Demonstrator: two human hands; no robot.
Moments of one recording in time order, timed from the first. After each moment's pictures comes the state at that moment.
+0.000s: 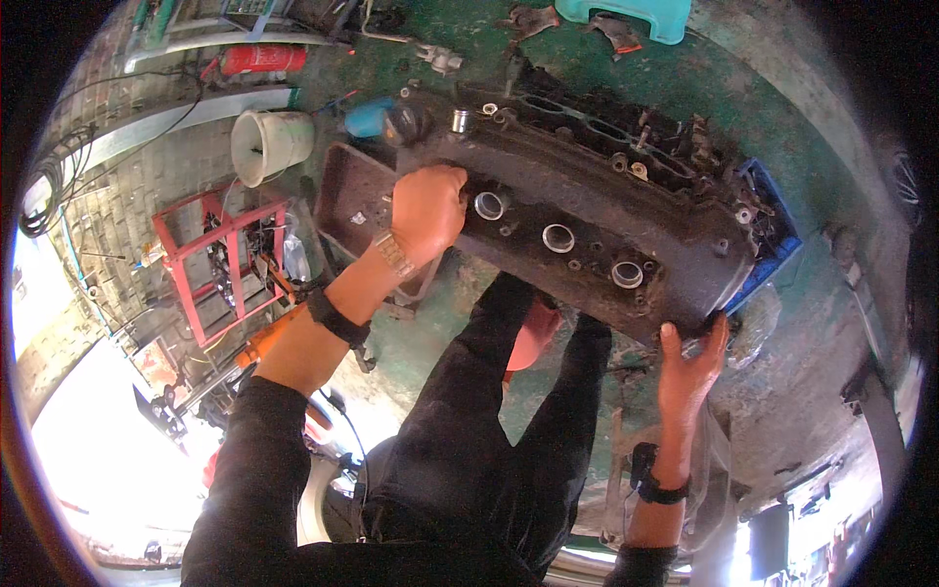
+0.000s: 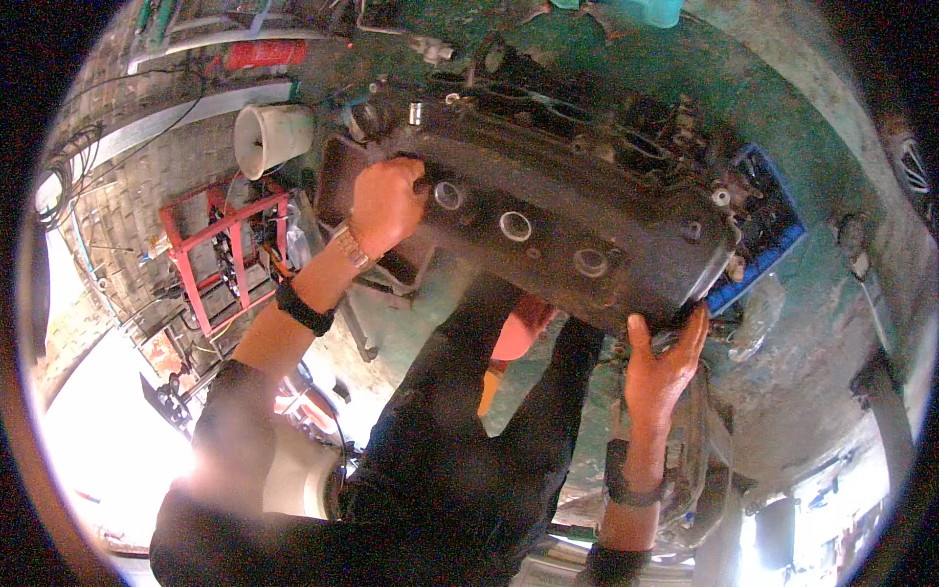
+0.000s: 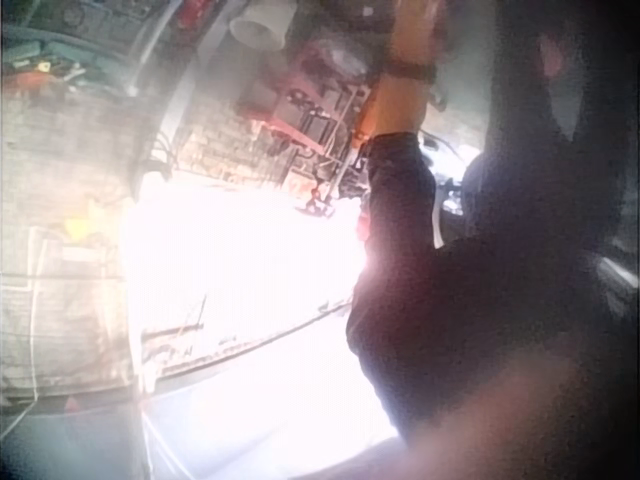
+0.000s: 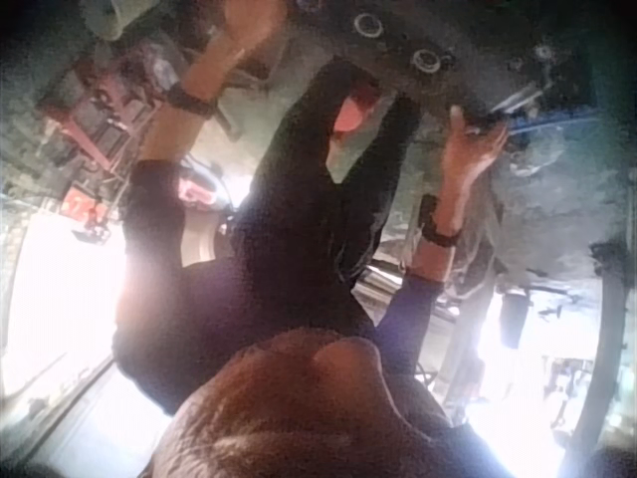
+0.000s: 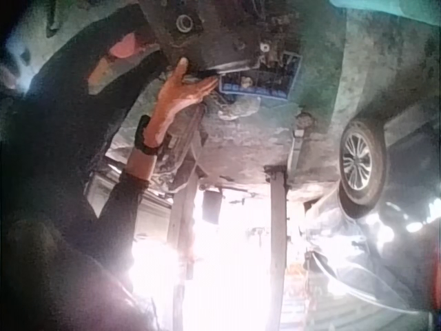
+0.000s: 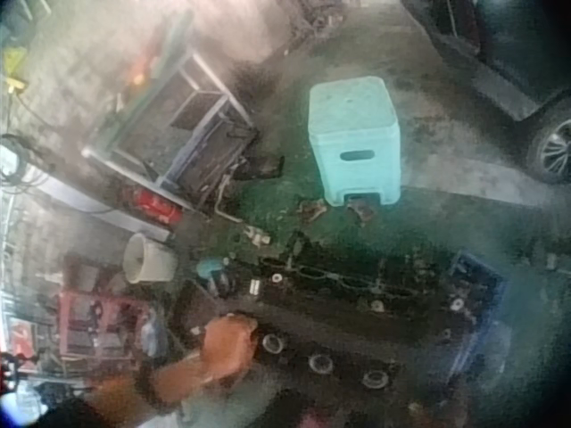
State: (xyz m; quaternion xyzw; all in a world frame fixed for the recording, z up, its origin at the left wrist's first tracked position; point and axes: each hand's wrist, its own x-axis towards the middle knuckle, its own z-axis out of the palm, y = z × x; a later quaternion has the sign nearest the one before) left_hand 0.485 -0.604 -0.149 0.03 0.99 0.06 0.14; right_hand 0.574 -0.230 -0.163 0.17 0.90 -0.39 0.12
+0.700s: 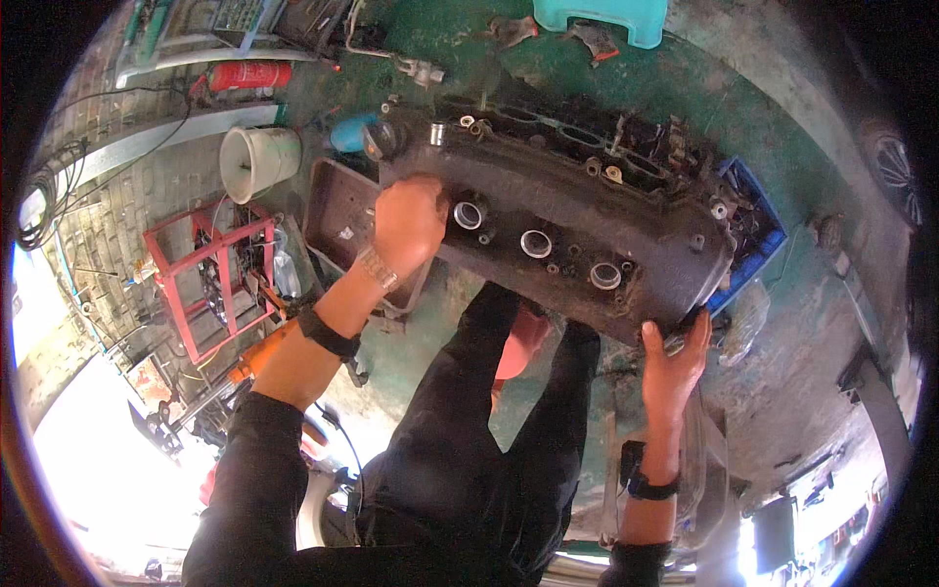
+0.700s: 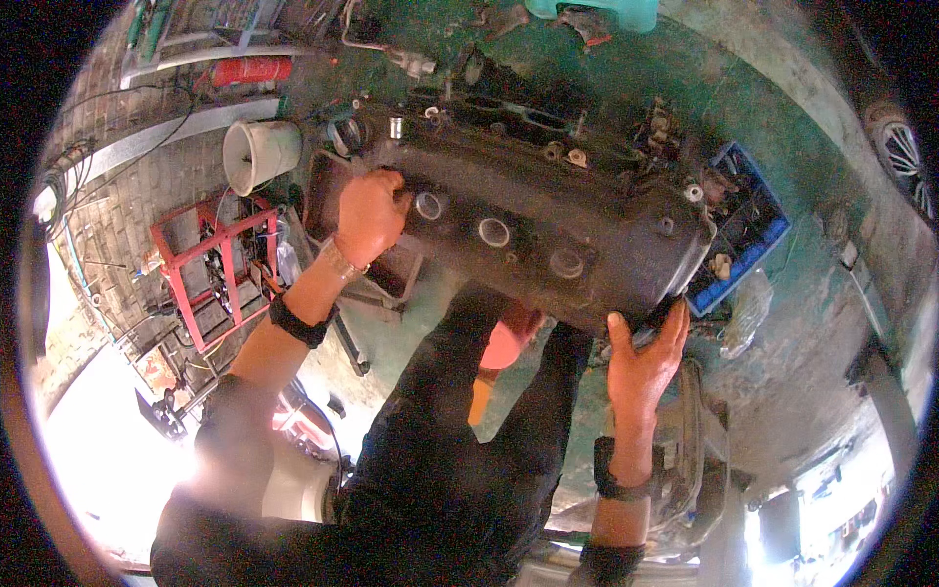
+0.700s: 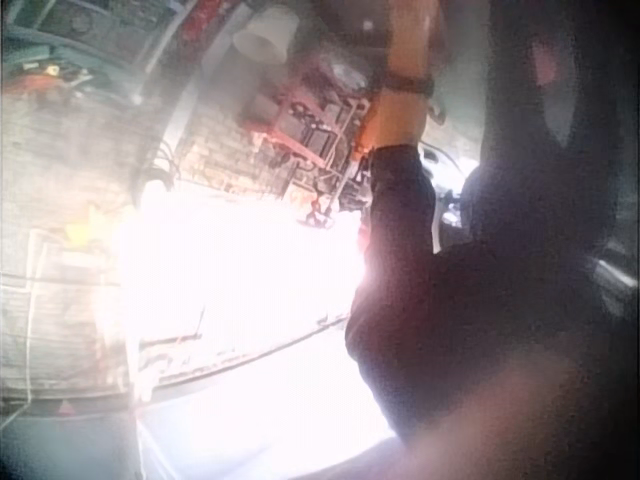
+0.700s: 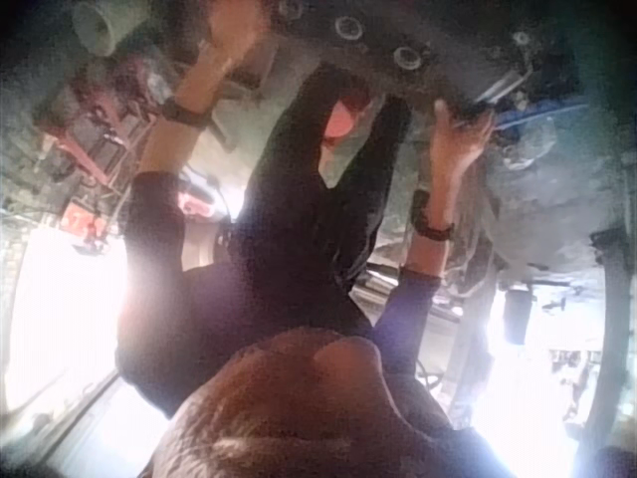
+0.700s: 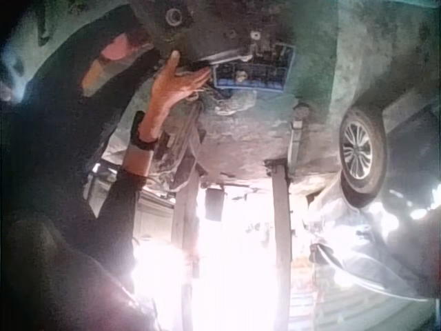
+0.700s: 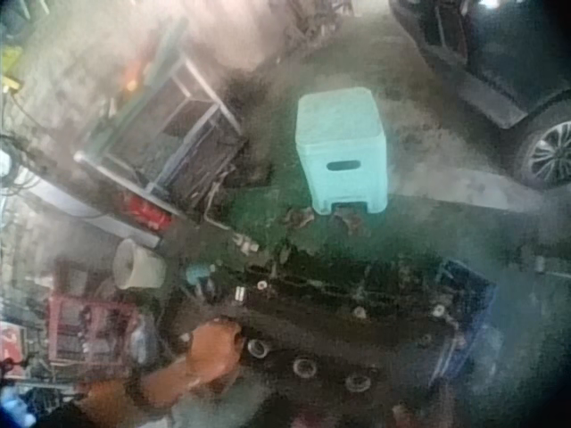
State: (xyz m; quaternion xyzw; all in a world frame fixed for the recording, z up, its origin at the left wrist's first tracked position) left_hand 0.484 -0.601 -0.149 -0.01 0.99 0.06 0.15; right_hand 0.572 -0.234 -0.160 0.18 0.90 -0.39 0.11
